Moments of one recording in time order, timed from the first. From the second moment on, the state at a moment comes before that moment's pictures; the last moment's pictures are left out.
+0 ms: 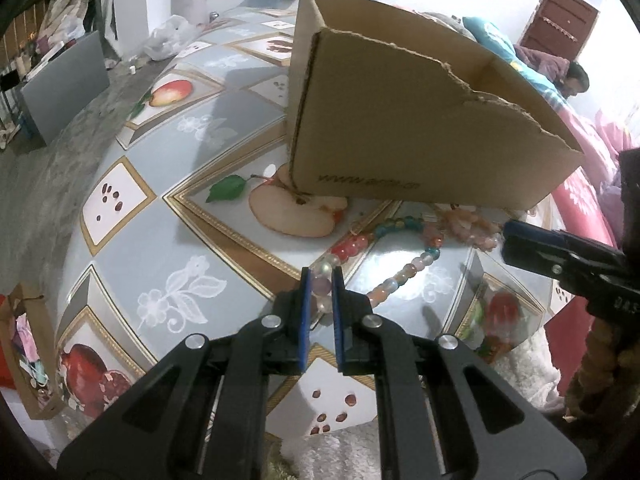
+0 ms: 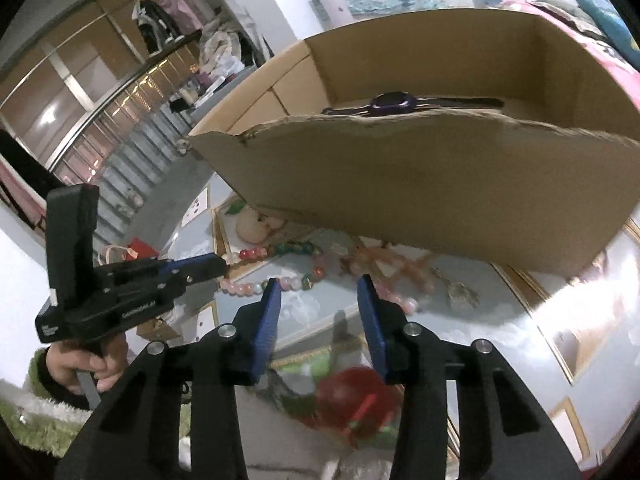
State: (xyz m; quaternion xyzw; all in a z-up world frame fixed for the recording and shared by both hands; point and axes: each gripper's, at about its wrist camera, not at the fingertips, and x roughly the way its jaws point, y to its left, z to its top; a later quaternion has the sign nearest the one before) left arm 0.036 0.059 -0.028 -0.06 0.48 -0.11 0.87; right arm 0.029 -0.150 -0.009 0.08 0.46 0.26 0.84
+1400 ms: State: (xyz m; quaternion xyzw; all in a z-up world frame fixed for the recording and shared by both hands) left arm 0.030 0.072 0.075 -0.10 0.36 -0.21 0.90; right arm 0.037 -0.134 0.079 0.02 0.38 0.31 0.87
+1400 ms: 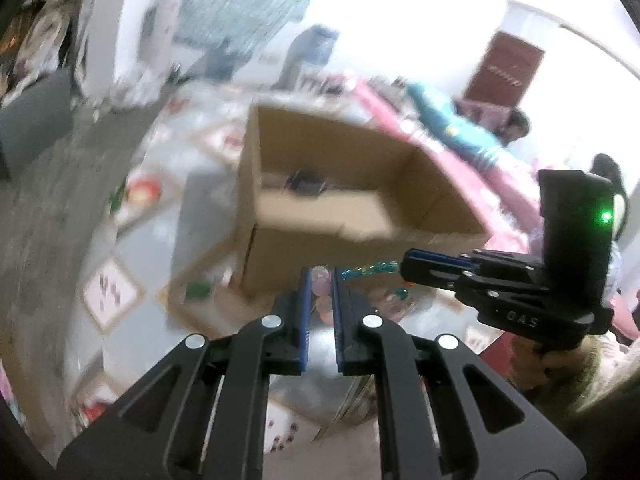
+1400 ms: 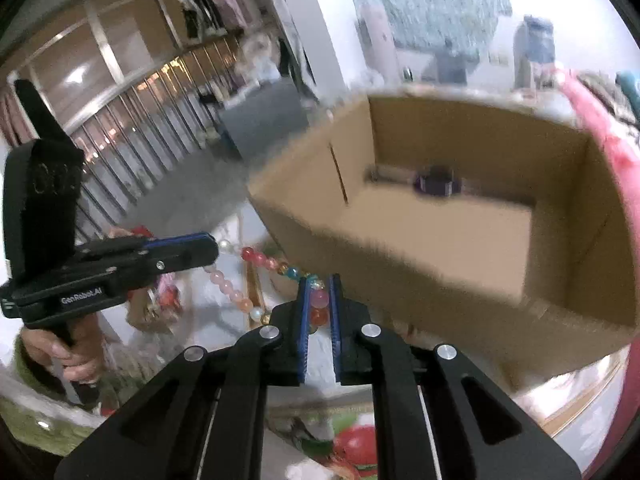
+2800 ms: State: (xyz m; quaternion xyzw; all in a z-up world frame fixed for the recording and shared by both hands) left arm 0.055 0.062 0.068 -0.05 0.35 -0.24 0.91; right arm 0.055 -0.194 0.064 0.12 0.39 0.41 0.81
